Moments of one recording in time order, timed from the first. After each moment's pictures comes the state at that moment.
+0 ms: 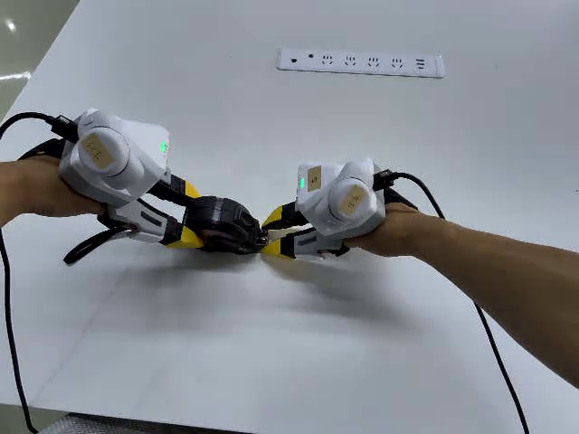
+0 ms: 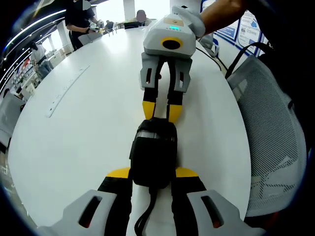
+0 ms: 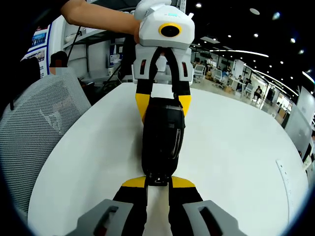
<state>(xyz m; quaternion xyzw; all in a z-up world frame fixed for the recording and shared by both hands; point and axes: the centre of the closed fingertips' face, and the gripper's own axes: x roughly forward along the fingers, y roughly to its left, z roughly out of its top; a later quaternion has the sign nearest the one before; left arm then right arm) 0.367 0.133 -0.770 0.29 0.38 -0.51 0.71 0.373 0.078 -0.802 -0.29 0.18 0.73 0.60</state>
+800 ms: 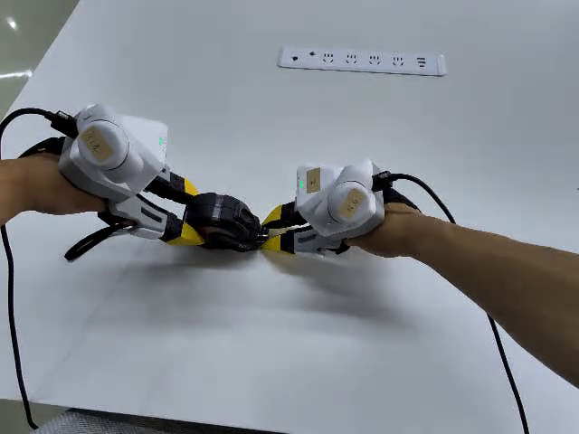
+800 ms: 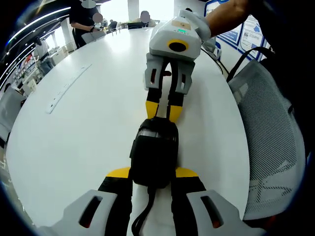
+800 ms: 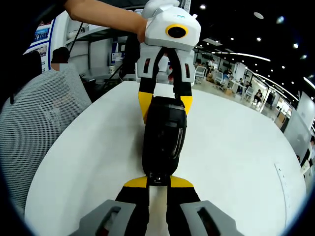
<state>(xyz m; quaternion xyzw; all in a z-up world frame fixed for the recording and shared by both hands) 0.367 0.133 -0.770 0.28 0.38 -0.51 0.72 0.372 0.077 -0.802 -0.30 0.17 0.73 0.59</state>
